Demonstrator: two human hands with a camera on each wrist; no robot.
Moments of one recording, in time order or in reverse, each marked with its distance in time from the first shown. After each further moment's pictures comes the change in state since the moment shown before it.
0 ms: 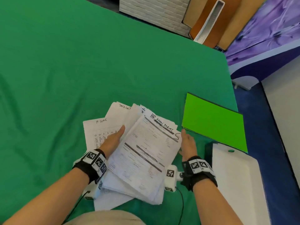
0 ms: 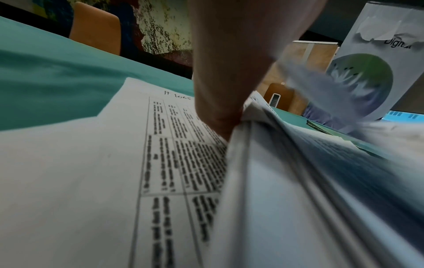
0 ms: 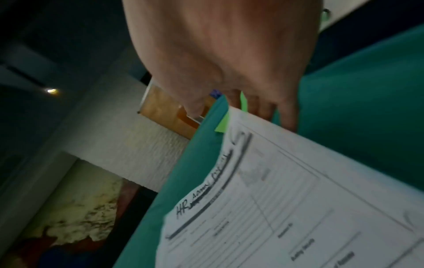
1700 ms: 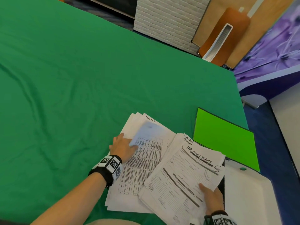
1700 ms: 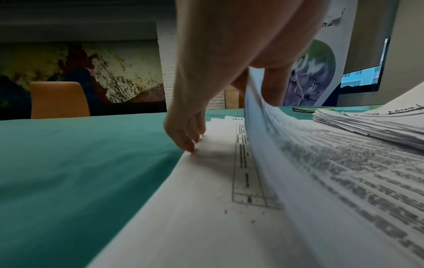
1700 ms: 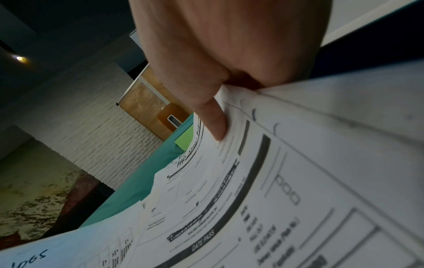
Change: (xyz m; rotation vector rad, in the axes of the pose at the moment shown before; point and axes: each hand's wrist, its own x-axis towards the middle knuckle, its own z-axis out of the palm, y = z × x) left_hand 0.012 -0.010 -0.024 0.759 0.266 0.213; right_hand -0.024 0.102 -0.061 0.014 0.176 0.073
